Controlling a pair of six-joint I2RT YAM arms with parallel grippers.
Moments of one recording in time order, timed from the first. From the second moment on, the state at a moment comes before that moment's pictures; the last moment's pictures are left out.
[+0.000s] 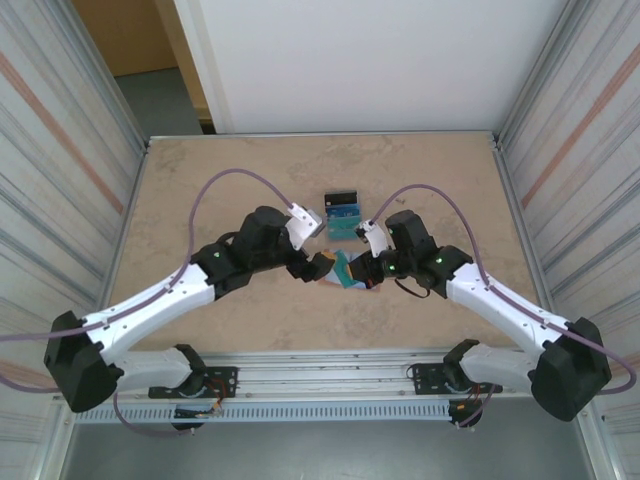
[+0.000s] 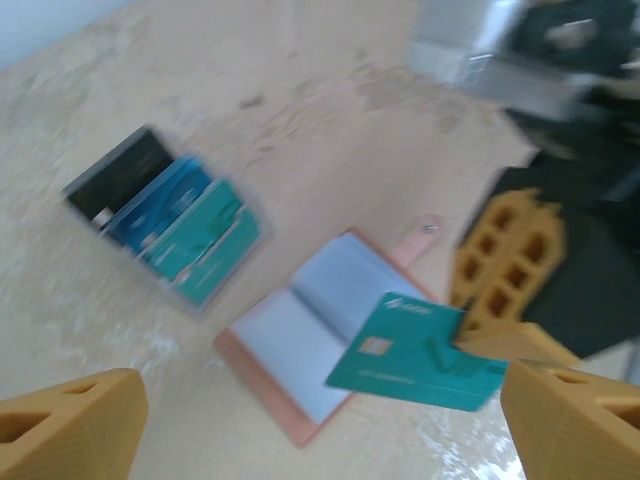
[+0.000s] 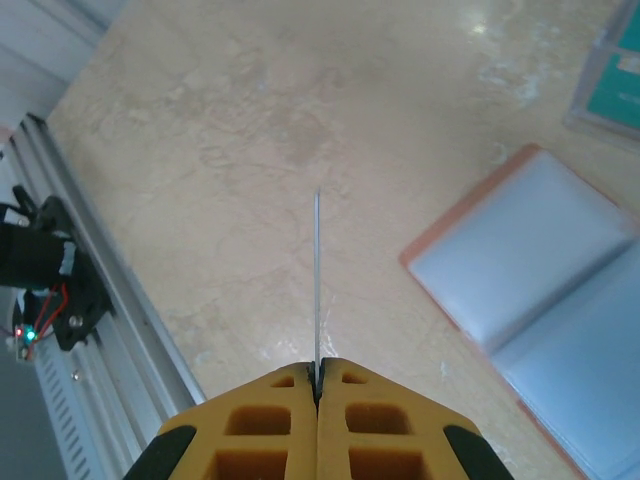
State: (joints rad) left arm -0.82 1.18 0.95 -0.32 0.14 0.06; right arm 0.64 1.13 0.79 -0.42 -0.45 0.21
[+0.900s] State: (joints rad) left arm -0.77 1.26 0.93 -0.38 0.60 0.24; right arm 0.66 1.08 0.85 -0.45 -0.63 0.01
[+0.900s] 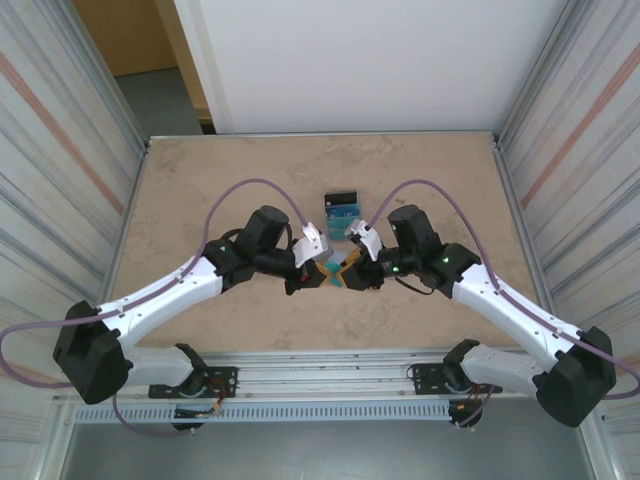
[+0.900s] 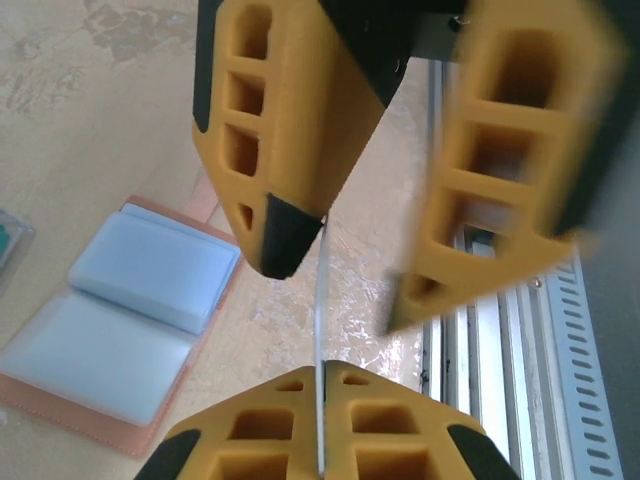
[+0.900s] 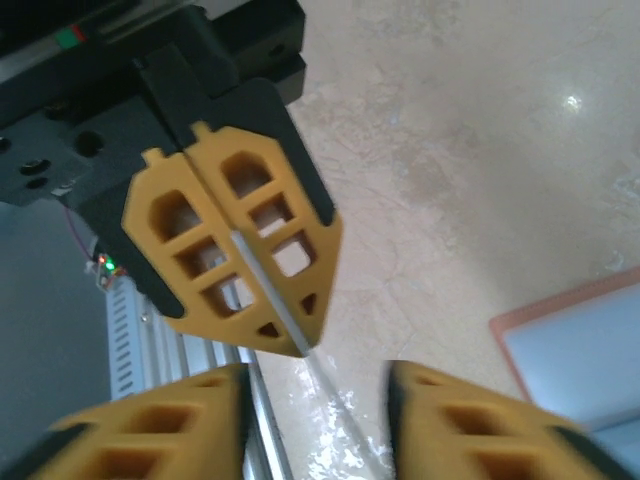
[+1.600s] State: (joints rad) left arm -0.76 0.93 0.59 0.13 0.42 -0.24; right arm 0.67 1.00 0.55 0.18 -0.66 0.36
